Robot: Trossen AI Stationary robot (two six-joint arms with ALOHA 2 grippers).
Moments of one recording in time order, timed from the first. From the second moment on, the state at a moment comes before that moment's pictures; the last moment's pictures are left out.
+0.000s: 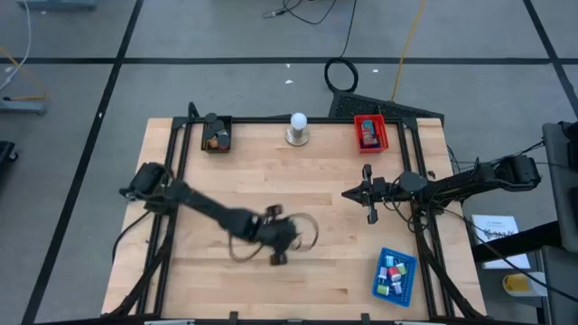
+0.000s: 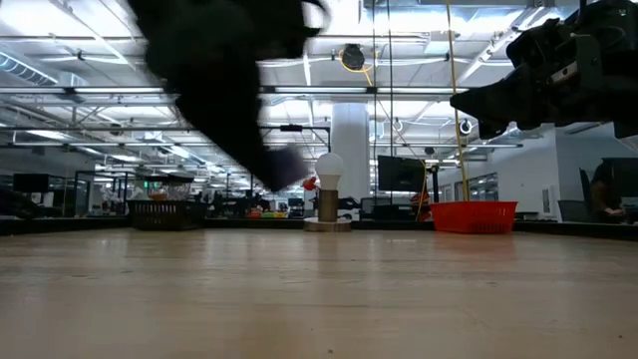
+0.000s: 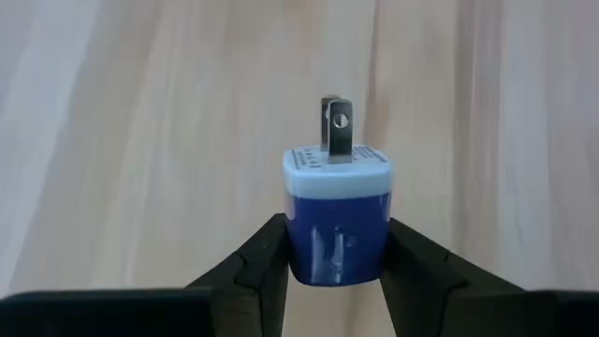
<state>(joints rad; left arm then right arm) -0.41 1.87 1.22 -0.41 -0.33 -0.43 -0.02 1.01 0.02 1.02 -0.08 0.02</state>
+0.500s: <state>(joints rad) -0.17 2.03 1.27 -0.19 -0.10 -0.12 -0.02 1.01 0.02 1.01 -0.08 0.02</state>
